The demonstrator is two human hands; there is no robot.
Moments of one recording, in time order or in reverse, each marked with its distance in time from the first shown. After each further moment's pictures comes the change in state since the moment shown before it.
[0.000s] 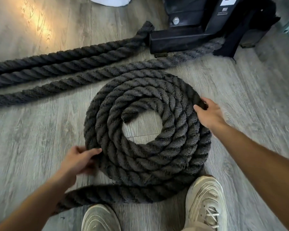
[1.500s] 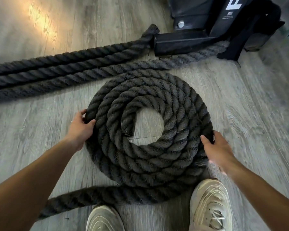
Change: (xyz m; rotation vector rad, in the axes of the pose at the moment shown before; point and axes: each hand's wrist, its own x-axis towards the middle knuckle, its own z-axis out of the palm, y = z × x) left_hand 0.066 0.067 0.004 0.020 0.070 0.336; right_hand -0.068 0.065 0.010 0.040 -0.107 0.154
